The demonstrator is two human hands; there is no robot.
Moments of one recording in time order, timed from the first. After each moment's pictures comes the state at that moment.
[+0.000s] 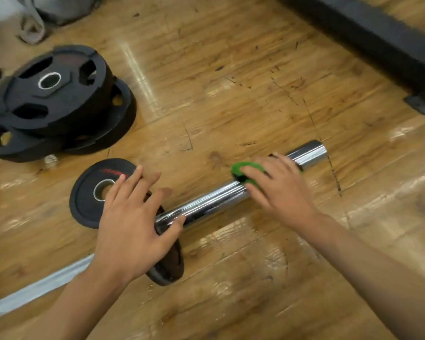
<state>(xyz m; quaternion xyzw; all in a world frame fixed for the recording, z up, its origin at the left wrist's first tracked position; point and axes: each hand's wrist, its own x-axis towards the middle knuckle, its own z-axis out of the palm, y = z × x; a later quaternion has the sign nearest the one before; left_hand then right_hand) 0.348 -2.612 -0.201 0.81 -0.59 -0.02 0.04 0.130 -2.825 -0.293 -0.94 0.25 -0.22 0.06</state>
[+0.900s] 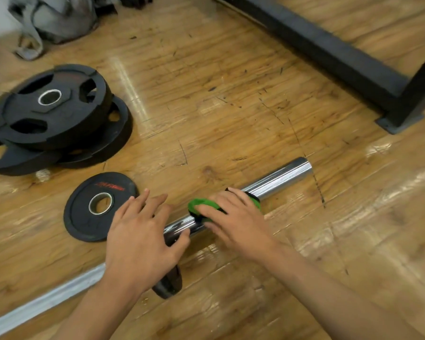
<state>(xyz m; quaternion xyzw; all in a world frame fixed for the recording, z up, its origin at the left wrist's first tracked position) 0.332 -2.617 -0.199 0.83 -0.56 -0.04 -0.01 0.162 -2.759 -0.277 -0.97 0.19 -0.14 0.10</state>
